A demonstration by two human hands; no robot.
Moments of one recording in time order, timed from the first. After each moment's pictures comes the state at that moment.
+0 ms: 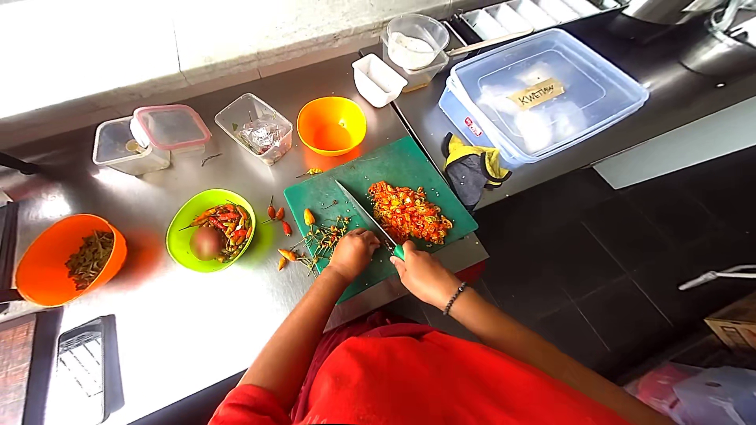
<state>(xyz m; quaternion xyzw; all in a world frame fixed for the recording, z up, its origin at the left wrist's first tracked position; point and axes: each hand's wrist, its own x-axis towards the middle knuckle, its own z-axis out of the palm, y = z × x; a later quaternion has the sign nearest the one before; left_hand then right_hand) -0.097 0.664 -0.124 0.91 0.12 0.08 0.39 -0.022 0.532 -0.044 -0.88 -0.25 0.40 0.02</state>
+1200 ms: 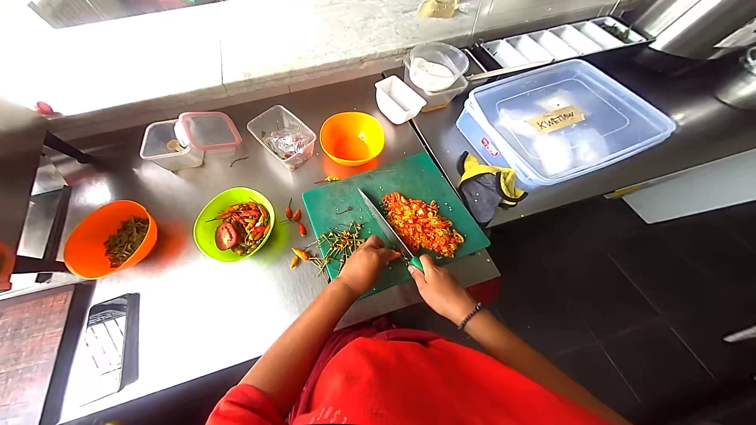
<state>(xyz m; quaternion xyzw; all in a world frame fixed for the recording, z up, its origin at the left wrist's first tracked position) -0.114 0.653 -0.106 0.91 0.09 0.04 0.40 -0.015 0.503 -0.065 -0.88 -0.26 0.38 0.11</state>
